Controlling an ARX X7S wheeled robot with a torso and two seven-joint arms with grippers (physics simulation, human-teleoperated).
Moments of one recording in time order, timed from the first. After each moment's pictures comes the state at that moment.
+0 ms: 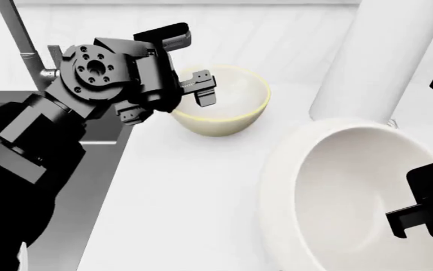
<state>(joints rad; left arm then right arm) -1.62 -0.17 1.14 -0.88 -2.04 -0.72 -0.99 2.35 1.16 -1.69 -0.44 2.94 1.05 1.57</state>
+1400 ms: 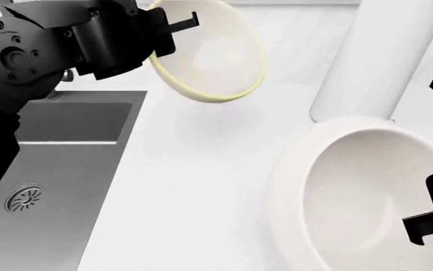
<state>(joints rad) -1.68 -0.40 1.07 -0.39 -1.92 -0.54 -1.05 2.35 1.25 -1.65 -0.48 2.91 1.07 1.57</state>
